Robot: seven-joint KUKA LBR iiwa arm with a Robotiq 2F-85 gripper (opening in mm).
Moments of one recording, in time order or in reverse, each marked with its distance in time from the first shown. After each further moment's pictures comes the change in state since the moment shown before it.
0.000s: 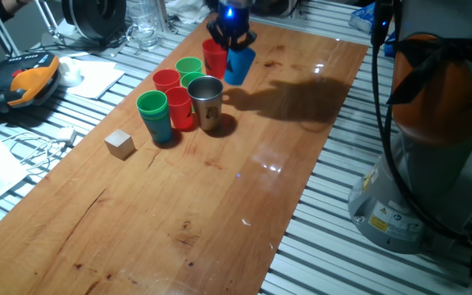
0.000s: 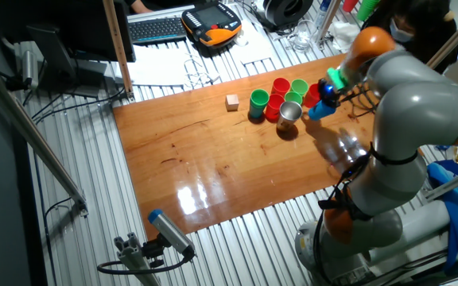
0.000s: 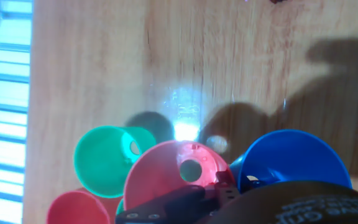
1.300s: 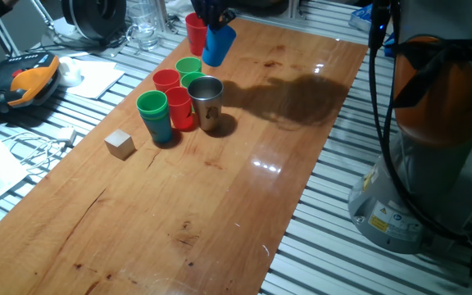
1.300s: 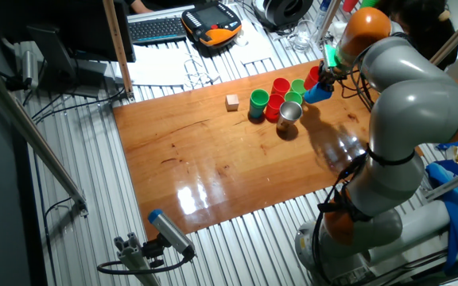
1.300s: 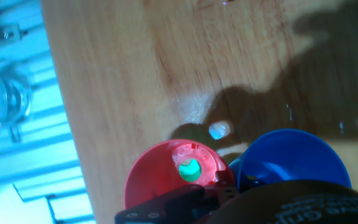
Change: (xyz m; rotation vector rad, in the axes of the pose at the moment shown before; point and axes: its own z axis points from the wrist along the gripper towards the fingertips) arm 0.006 0.058 -0.027 -0.050 -0.073 0.388
